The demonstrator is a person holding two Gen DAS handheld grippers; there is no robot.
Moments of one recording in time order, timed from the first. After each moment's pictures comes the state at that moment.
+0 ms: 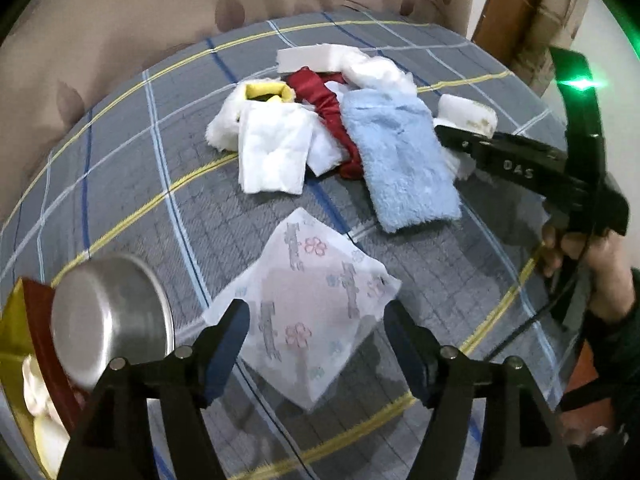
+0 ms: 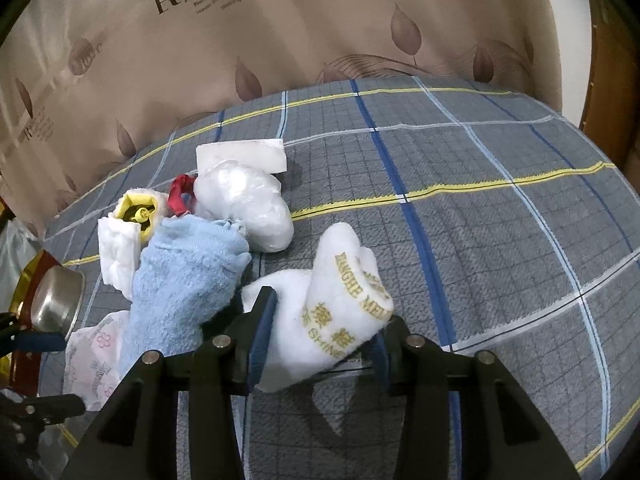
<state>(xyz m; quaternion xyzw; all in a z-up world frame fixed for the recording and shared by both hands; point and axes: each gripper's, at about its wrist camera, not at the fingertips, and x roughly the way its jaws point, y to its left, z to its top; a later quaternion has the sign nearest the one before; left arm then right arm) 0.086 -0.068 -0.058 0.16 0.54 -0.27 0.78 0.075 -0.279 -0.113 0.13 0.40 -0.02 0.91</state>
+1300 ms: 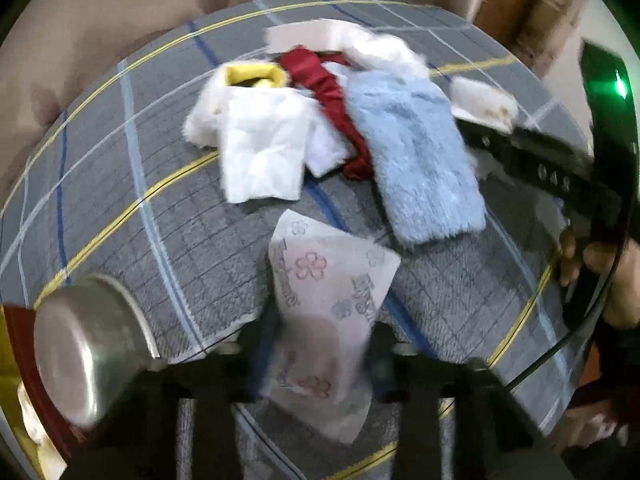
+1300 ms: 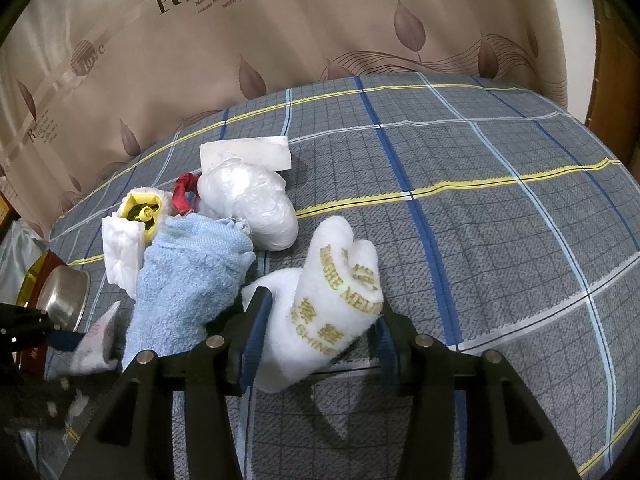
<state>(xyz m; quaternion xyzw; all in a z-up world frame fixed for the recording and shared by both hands) 0.135 -0.083 -0.098 0.18 0.56 -0.29 0.75 0.075 -0.278 -0.114 0.14 0.40 -0.02 0.90</state>
